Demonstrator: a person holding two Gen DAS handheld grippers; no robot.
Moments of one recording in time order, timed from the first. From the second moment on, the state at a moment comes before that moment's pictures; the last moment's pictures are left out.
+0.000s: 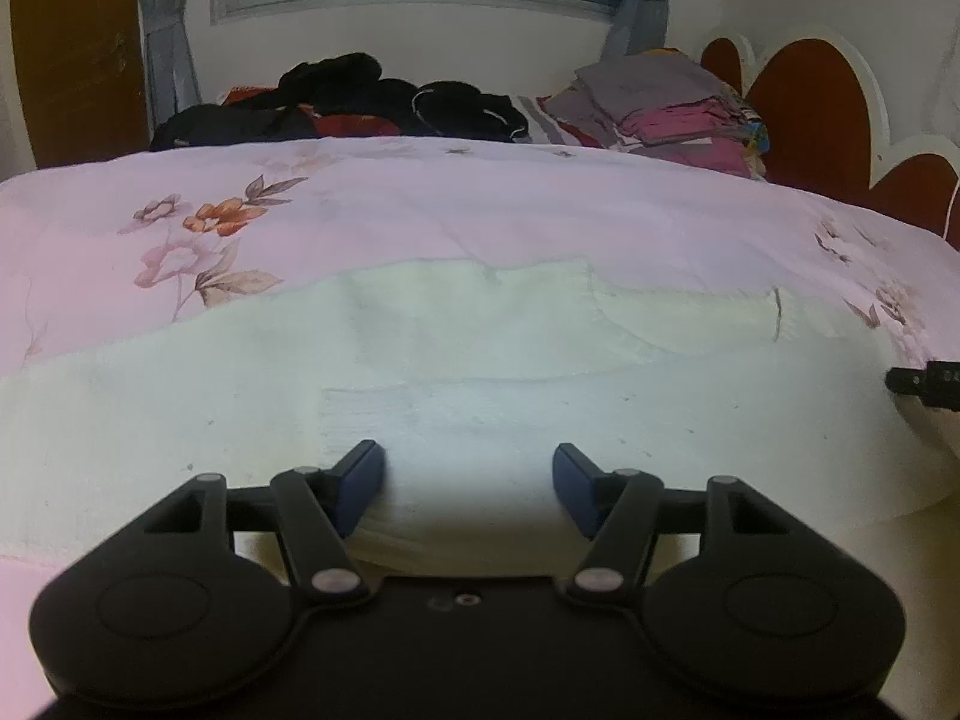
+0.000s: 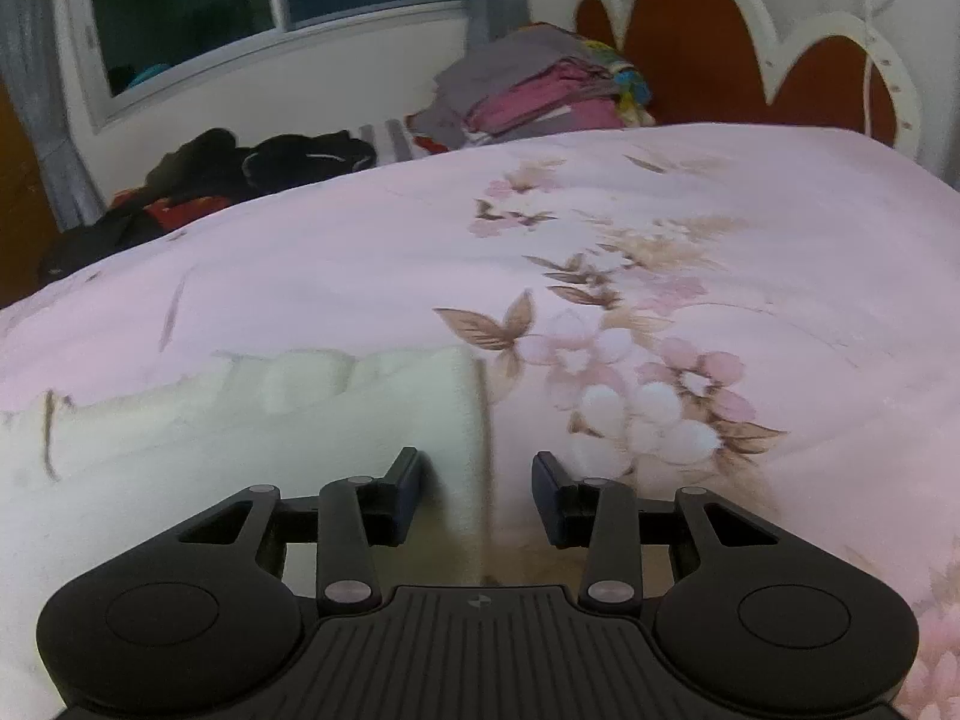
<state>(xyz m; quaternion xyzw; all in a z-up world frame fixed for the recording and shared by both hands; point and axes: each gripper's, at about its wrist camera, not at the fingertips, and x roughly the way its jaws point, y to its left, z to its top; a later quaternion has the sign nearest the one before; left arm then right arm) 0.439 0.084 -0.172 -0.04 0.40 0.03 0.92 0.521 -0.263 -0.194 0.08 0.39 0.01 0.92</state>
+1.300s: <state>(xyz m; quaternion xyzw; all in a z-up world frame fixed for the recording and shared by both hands) 0.330 0.220 -0.126 -0.11 0.40 0.15 0.90 0.435 -0.052 -0.165 -0.02 0.39 0.21 0.89</state>
